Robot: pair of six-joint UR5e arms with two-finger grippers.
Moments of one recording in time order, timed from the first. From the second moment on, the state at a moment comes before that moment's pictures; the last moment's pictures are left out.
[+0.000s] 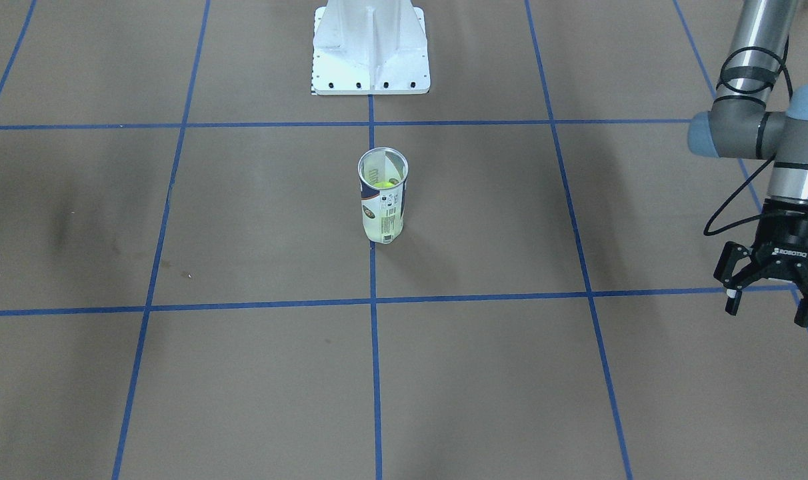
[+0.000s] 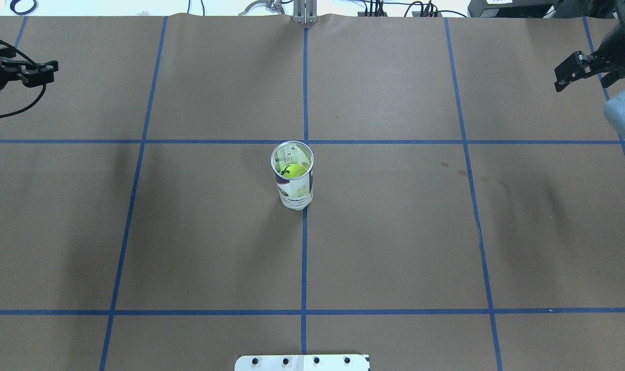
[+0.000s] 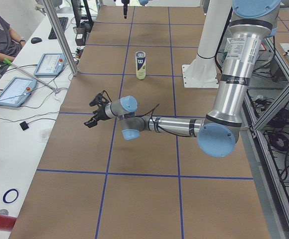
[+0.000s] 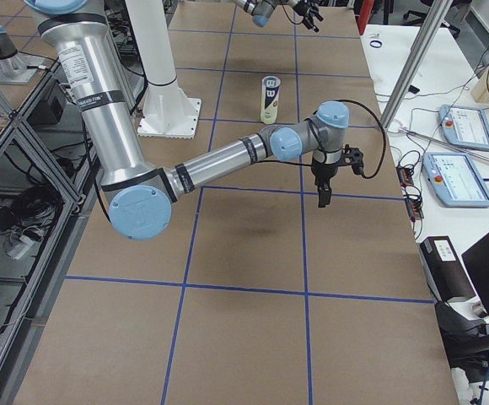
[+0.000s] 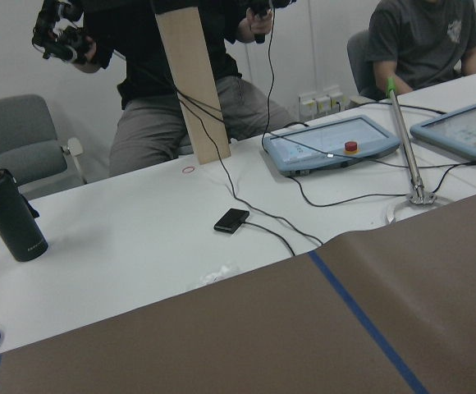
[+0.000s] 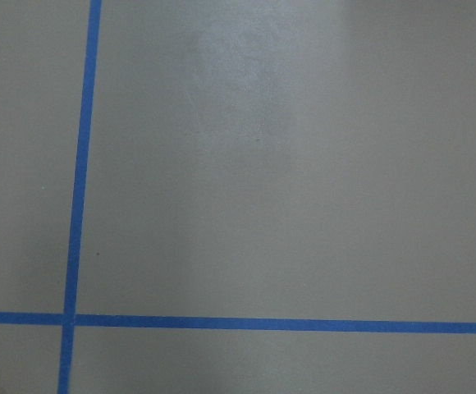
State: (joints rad) left arm -1.10 -1.75 -1.36 -2.77 -1.73 -0.61; right arm 1.24 -1.25 1.66 -1.61 2.18 0.43
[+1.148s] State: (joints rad) left arm -1.40 -1.76 -1.54 -1.93 -2.41 -0.48; right arm 1.35 -1.28 1.57 -1.61 2.21 0.16
